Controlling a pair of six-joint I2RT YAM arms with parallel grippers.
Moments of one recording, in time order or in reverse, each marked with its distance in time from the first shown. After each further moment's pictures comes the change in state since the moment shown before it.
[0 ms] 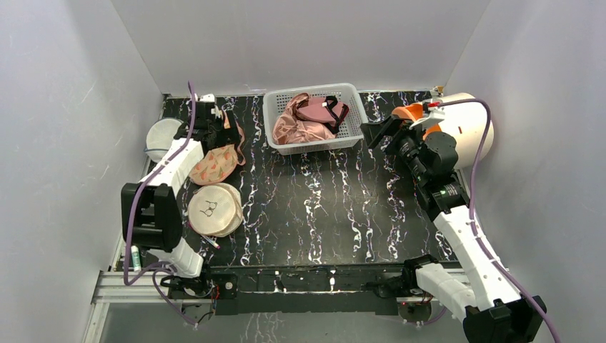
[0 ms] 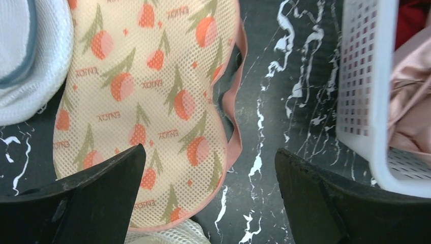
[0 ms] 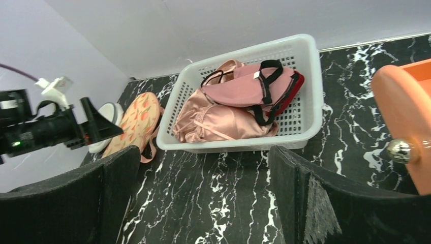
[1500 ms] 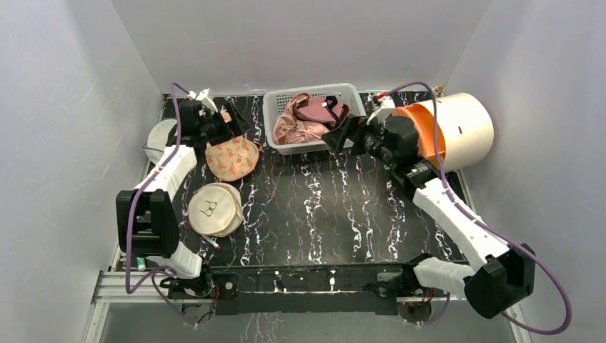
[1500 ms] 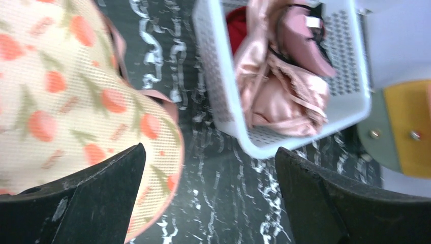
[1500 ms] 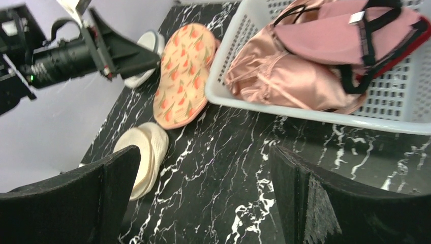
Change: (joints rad) left arm 0.074 -0.032 -0.083 0.239 0.517 -0.187; right arm 0.183 0.246 0.121 -0.030 -0.125 0.026
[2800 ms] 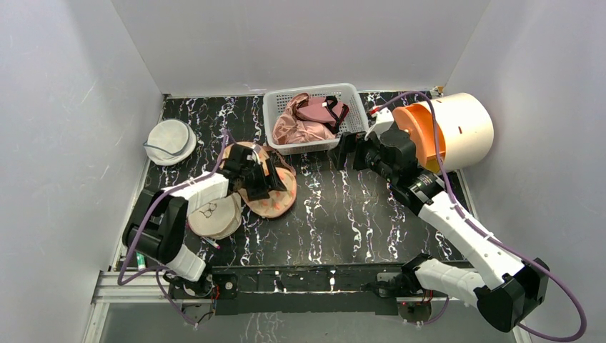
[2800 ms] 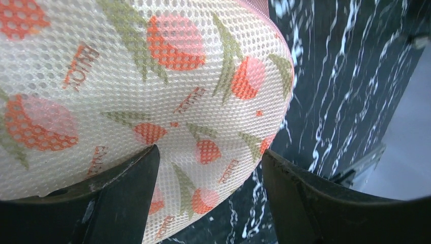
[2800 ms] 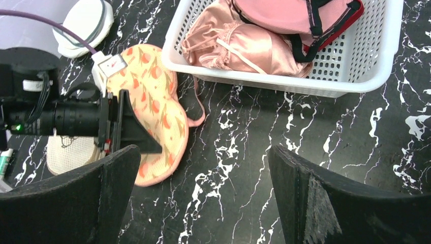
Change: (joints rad) left arm -0.318 0.013 -0.308 -0.074 -0.051 -0.216; right arm 0.141 -0.099 -0.019 -0.199 0.246 -0.159
